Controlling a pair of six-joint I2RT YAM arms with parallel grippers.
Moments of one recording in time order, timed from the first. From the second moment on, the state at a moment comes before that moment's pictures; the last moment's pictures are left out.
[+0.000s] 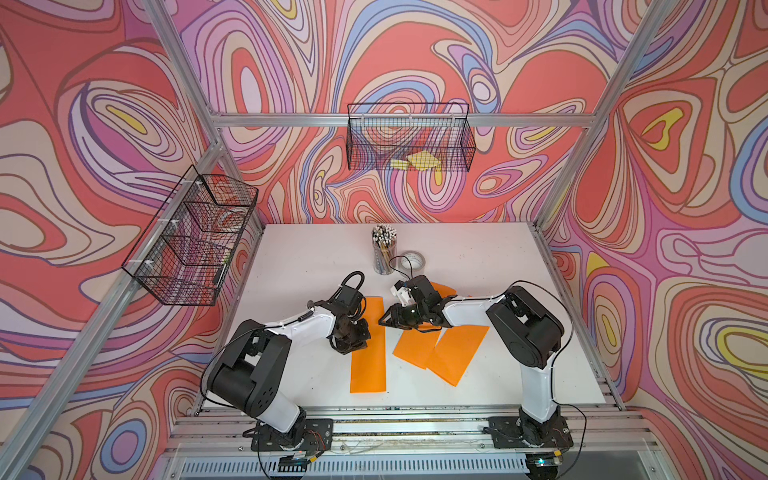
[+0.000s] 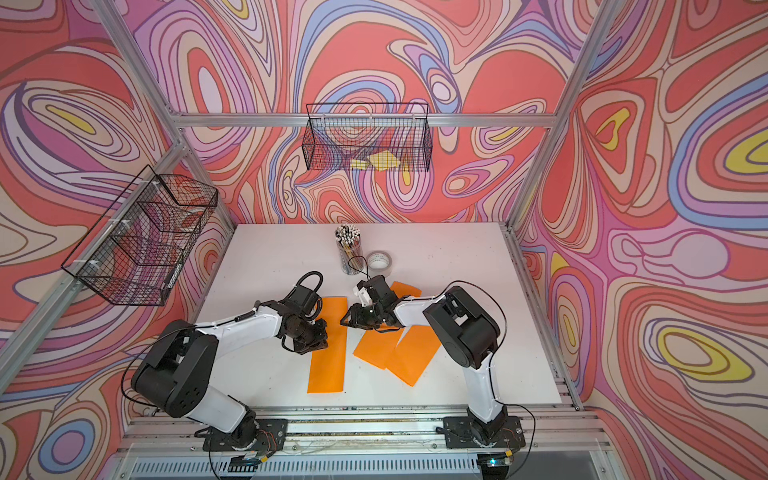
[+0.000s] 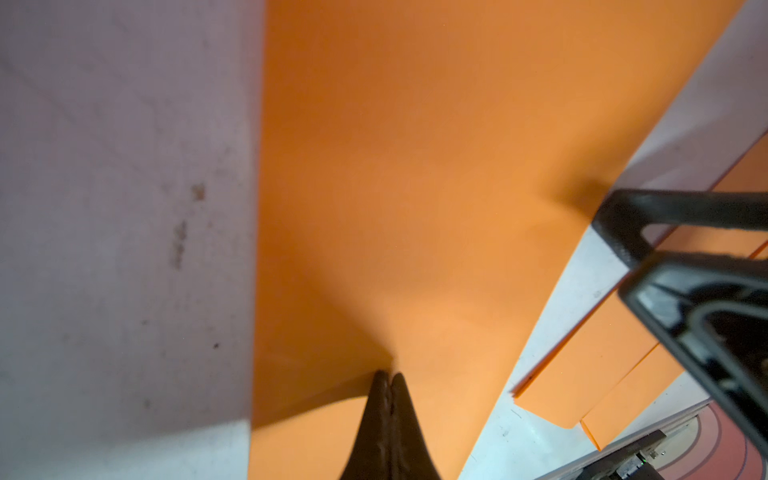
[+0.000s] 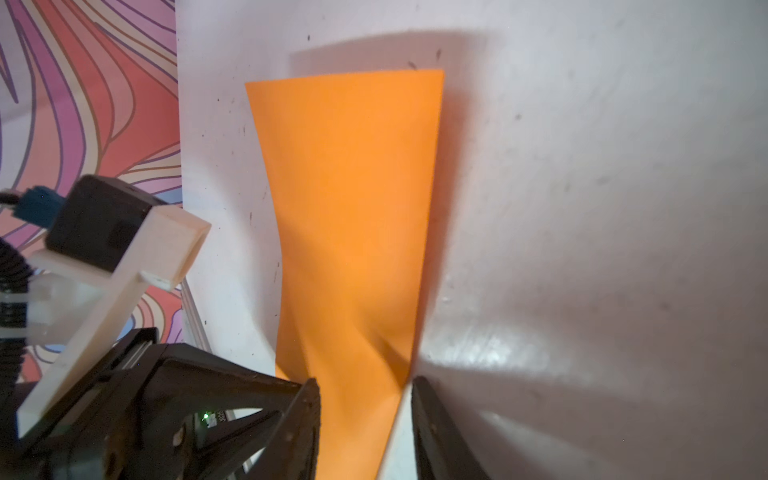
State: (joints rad) left arm -0.46 1.57 0.78 -0.54 0.30 -0.81; right arm 0.67 2.01 1.09 0.08 -0.55 0.69
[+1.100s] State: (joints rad) left arm -0.46 1.57 0.78 -0.55 0.29 -0.80; right arm 0.64 2.11 1.05 0.31 -0.78 0.74
